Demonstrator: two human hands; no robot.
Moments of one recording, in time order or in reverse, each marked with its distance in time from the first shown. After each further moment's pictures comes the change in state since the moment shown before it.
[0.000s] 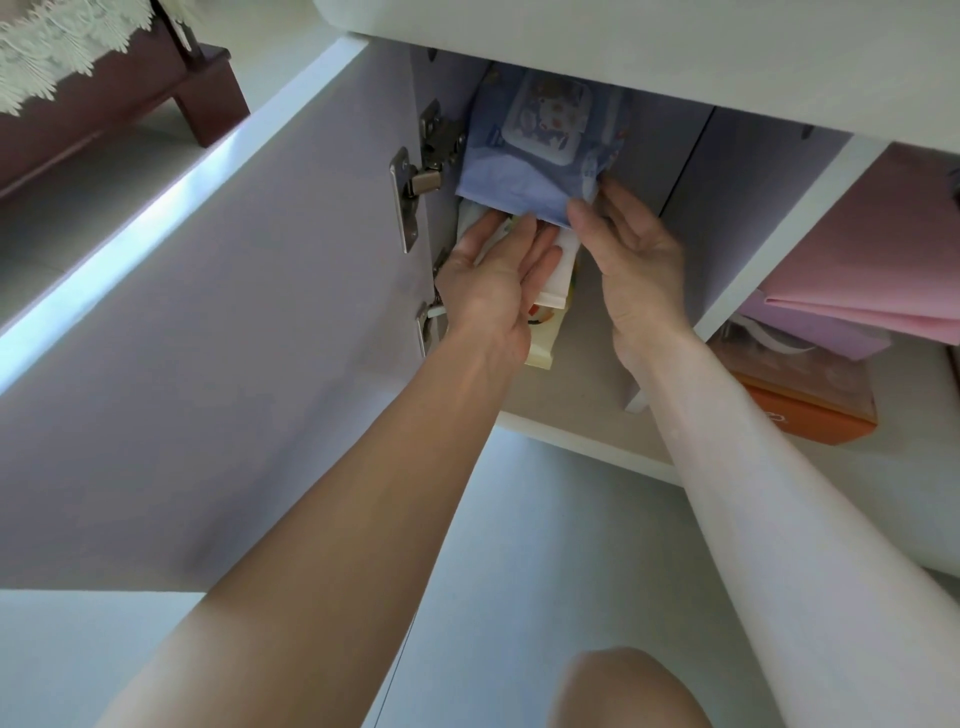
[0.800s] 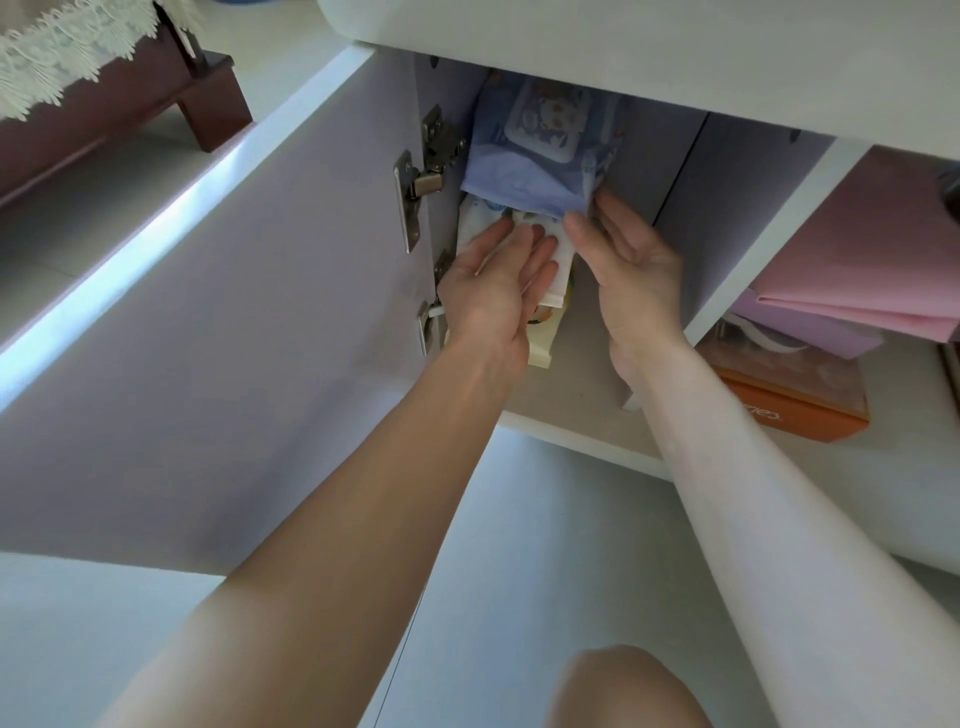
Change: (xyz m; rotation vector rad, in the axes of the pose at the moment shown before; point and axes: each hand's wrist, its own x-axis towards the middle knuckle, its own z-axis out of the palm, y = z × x) left_hand -0.010 0.000 -0.002 0.040 0.011 -0.009; right_hand -0.011 0.001 -0.002 -0.011 -0.004 0.002
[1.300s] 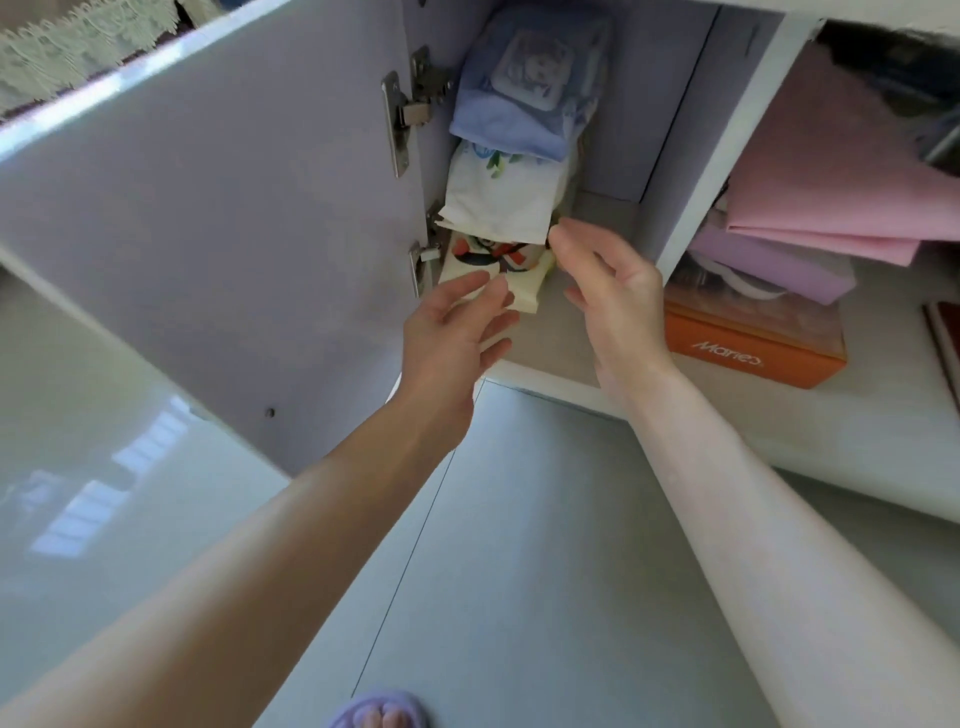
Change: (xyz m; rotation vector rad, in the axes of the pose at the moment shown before) left_hand -0.075 -0.024 -0.073 0.386 -0.059 0.075; right_hand -0.075 0.013 -0.024 -0.031 -0.075 0.012
